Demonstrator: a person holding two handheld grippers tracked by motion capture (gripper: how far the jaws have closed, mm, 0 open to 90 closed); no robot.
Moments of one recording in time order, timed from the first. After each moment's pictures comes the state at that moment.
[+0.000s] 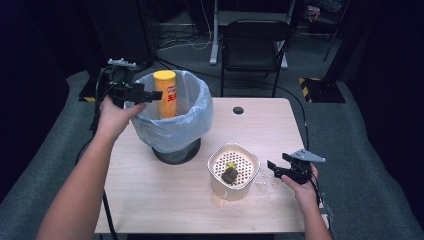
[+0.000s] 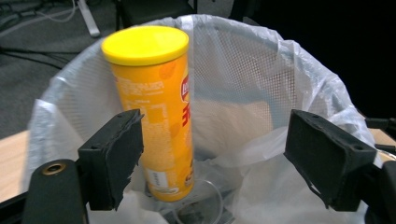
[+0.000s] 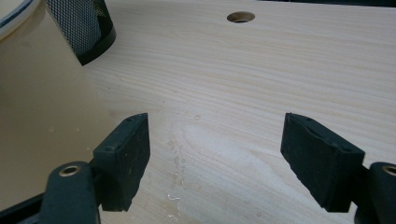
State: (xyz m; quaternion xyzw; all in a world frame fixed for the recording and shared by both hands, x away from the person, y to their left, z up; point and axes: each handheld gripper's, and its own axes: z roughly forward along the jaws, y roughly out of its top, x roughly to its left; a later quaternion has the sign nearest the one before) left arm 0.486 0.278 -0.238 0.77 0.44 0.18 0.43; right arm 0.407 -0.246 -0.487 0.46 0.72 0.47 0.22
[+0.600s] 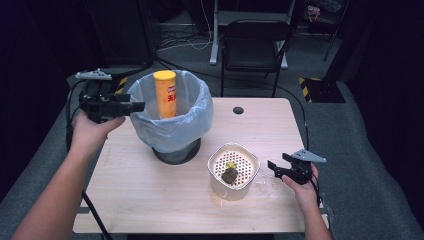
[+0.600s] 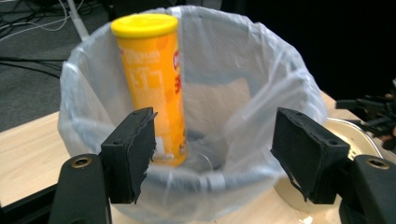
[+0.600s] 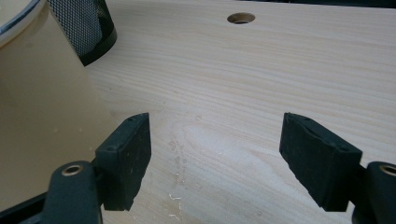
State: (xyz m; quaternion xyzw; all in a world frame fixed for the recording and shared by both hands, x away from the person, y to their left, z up) left arm 0.429 0.314 -0.239 0.77 0.41 0.17 0.45; right arm 0.406 -0.246 -0.486 0.46 0.72 0.47 0.22
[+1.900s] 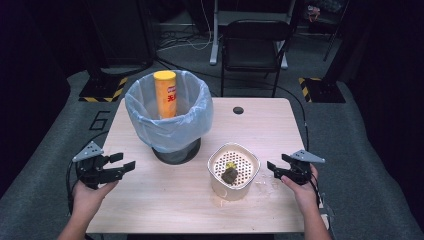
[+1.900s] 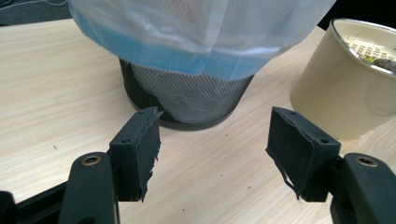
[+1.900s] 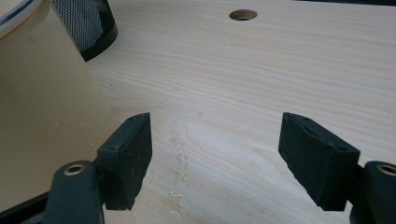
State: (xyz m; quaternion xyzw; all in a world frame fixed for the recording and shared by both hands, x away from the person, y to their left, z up) left arm 0.353 0.357 -0.409 0.75 0.44 0.17 0.47; right arm 0.405 -0.244 -0.487 0.46 0.73 0.46 0.22
